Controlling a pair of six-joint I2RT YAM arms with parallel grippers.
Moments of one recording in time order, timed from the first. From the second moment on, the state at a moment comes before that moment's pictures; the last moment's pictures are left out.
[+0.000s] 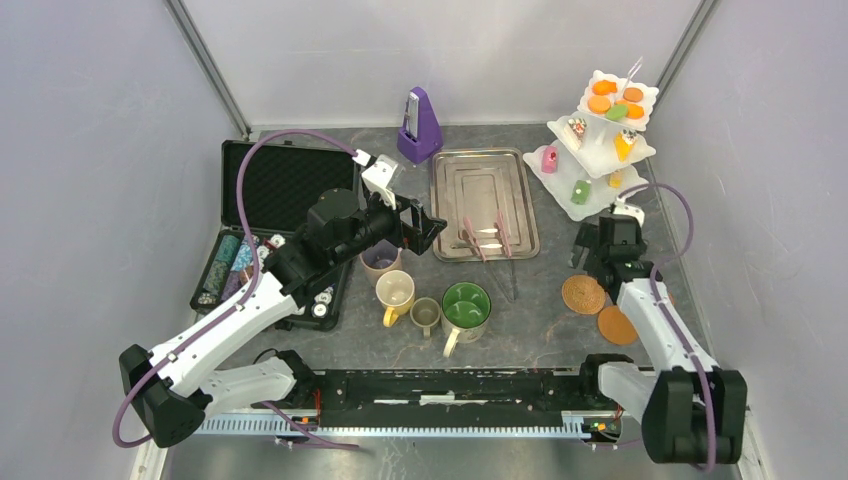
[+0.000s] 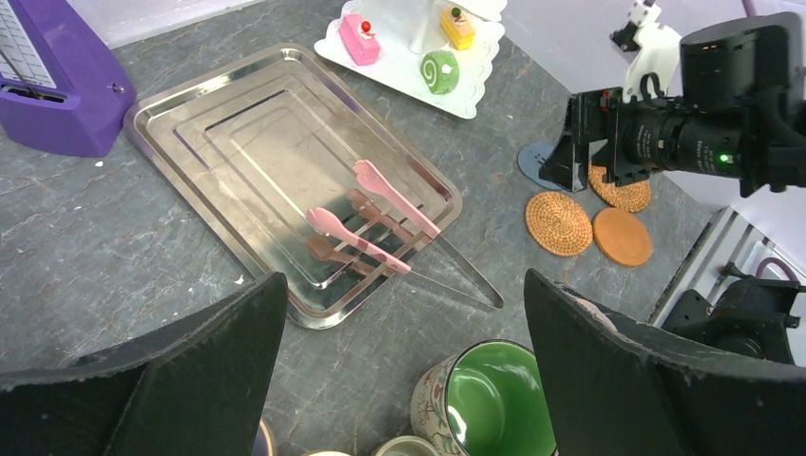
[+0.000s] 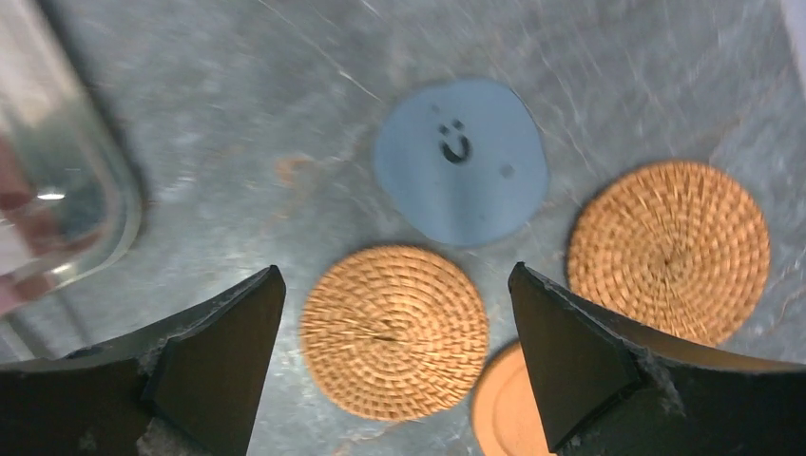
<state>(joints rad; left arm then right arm) -0.77 1.05 1.00 -0.13 0.04 -0.23 0.05 1.01 0.60 -0.38 0.31 0.27</state>
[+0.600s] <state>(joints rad) -0.77 1.05 1.00 -0.13 0.04 -0.23 -0.10 1.26 0.55 -0.30 0.20 0.26</state>
